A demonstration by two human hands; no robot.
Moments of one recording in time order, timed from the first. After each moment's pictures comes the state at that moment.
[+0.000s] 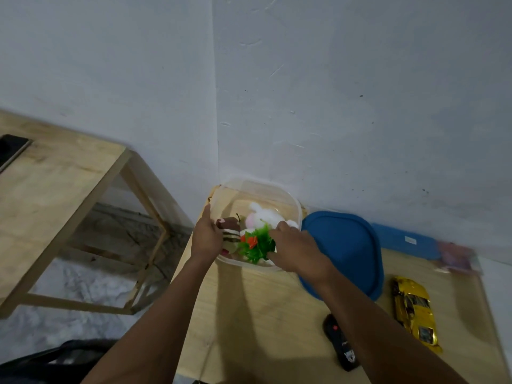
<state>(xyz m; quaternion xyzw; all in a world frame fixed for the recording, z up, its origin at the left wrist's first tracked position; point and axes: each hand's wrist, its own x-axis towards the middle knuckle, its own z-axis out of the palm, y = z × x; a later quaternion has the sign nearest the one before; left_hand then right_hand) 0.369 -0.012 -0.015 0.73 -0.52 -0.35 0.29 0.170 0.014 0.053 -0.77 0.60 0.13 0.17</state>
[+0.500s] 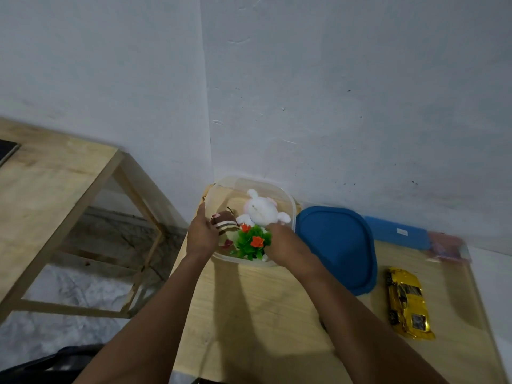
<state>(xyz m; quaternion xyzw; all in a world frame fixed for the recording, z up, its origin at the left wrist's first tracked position) 0.370 -0.013 -0.016 0.73 -0.52 -0.34 0.28 0.175 0.020 0.040 -0.66 0.68 -0.01 0.32</state>
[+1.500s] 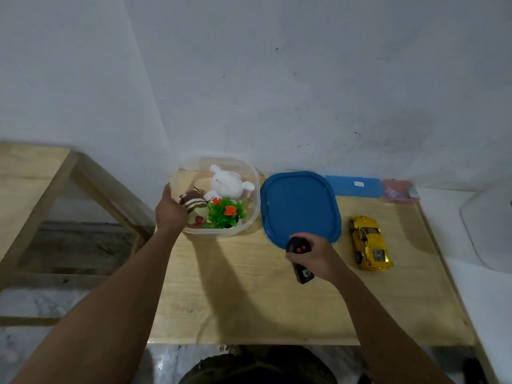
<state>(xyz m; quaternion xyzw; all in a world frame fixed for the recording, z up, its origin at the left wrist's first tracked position) 0.359 -0.004 0.006 0.74 -0.51 -0.33 0.28 0.070 0.161 0.031 -0.44 0.75 -0.24 0.44</state>
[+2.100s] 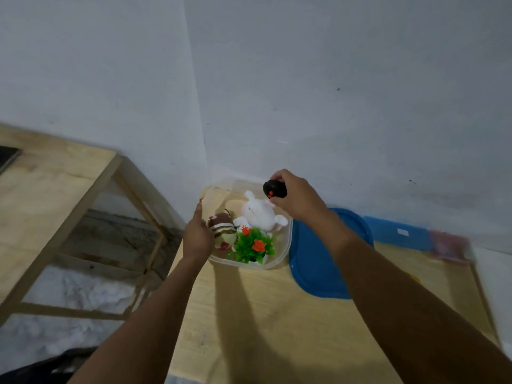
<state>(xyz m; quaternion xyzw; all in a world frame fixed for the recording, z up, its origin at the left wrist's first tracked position) 0.364 -0.012 -0.015 0.74 -0.51 -0.32 0.30 0.134 -0.050 0.096 -0.69 0.64 -0.18 0.29</state>
